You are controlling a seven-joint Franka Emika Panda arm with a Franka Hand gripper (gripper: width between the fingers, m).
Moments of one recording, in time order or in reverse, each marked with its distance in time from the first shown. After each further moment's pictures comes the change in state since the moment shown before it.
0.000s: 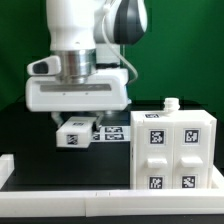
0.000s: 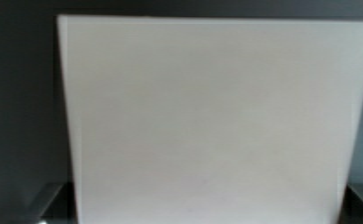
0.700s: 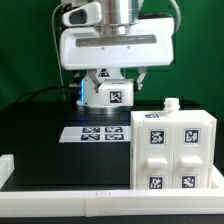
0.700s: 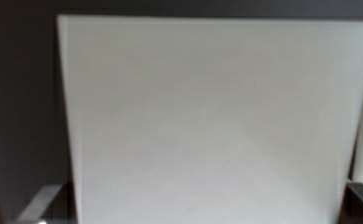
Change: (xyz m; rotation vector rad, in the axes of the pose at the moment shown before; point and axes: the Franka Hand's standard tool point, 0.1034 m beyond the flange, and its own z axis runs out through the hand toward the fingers) arm 0.038 -0.079 -0.078 0.005 0.002 -0.048
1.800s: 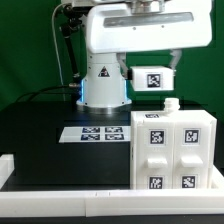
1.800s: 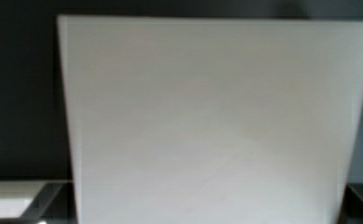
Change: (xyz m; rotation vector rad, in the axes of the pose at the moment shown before) arm 0.058 -0.059 -0.031 0.016 0.043 -0.060
